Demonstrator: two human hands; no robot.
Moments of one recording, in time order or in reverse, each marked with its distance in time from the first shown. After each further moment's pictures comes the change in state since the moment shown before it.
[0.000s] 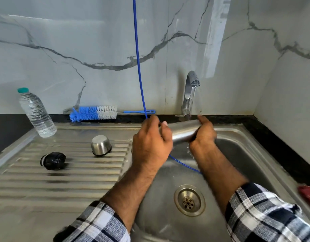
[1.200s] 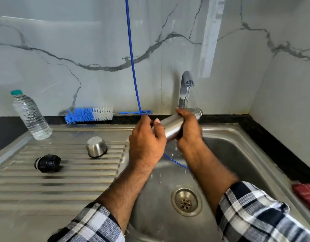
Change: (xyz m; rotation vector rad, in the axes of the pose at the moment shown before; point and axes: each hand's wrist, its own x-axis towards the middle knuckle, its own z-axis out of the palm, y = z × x) left_hand 0.007 0.003 0.005 -0.120 -0.037 -0.260; right_hand -0.012 0.008 0.021 -0.089 -0.163 -0.023
